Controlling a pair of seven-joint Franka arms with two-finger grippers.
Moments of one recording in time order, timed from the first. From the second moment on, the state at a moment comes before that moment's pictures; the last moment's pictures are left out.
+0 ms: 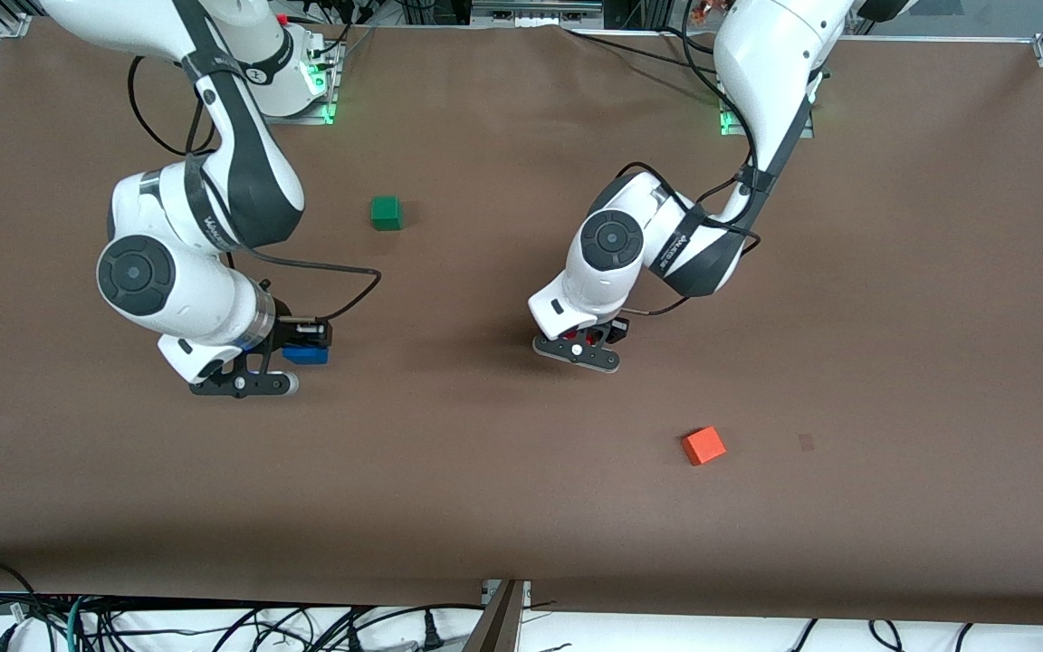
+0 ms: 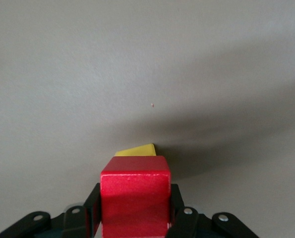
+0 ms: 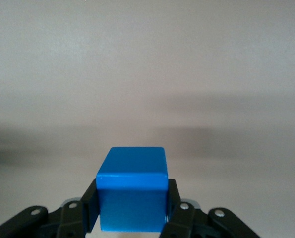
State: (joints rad) left arm -0.52 0.68 -0.14 -1.52 0.05 2.19 -0.41; right arm 0.30 0.49 -0.01 -1.47 0.07 1.88 0.27
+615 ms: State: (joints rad) left arm -0.52 0.69 -0.13 -1.53 0.05 2.19 -0.44; right arm 0.30 0.51 -0.01 -1.44 0.07 1.88 0.27
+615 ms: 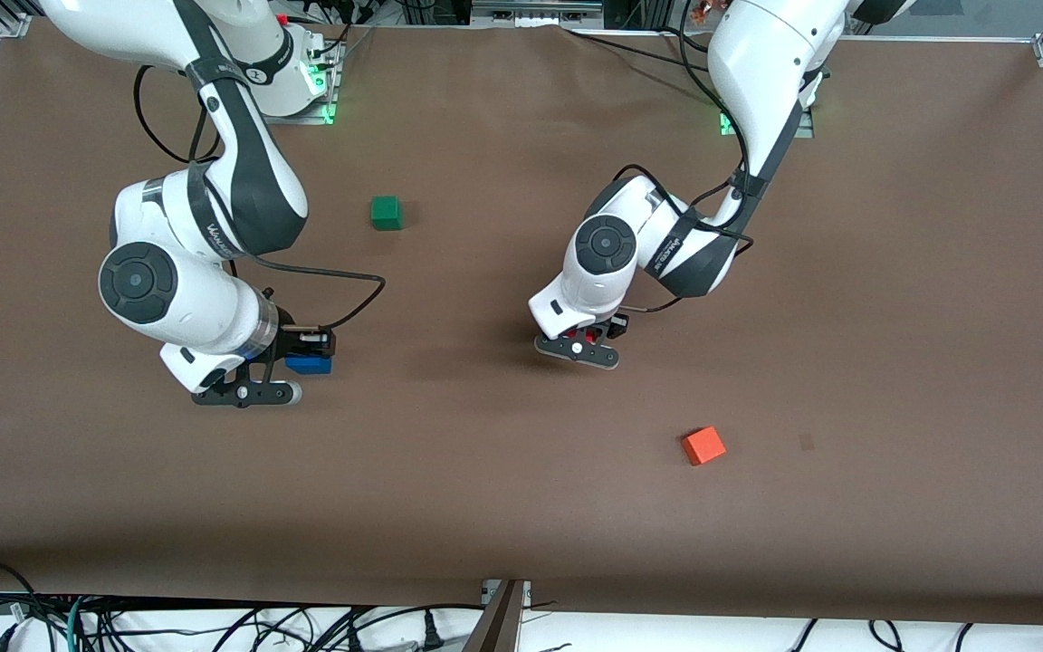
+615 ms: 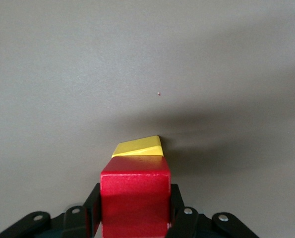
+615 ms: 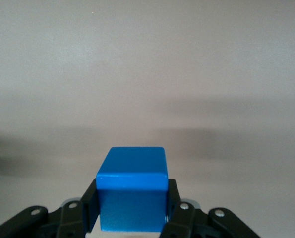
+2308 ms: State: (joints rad) left arm 0.07 0.40 -0.11 -1.27 0.00 1.75 -0.15; right arm 0.71 0.71 0.01 -1.11 0.12 1.97 1.02
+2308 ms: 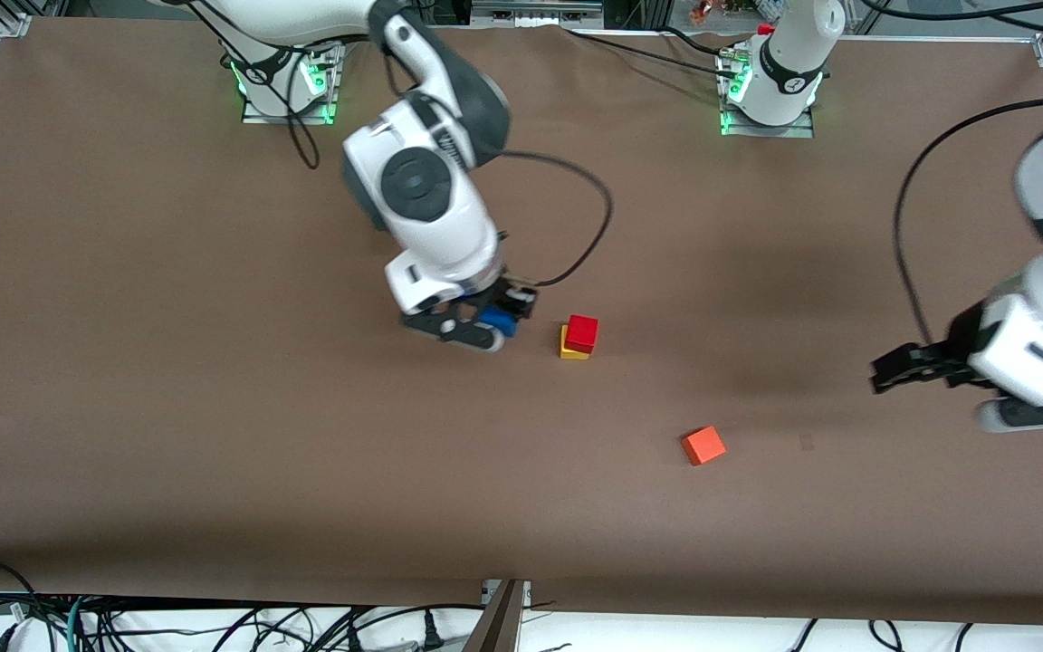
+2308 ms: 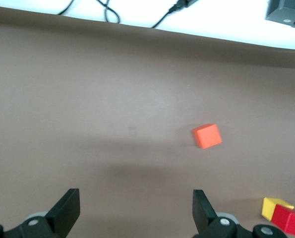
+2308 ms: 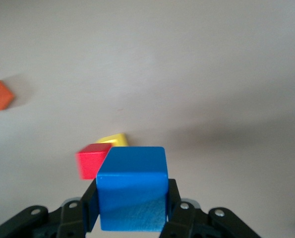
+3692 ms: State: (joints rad) left arm 0.06 0.22 -0.12 -1.33 0.00 1.48 -0.14; right arm 0.84 0.89 -0.01 -1.09 -0.01 2.24 1.21
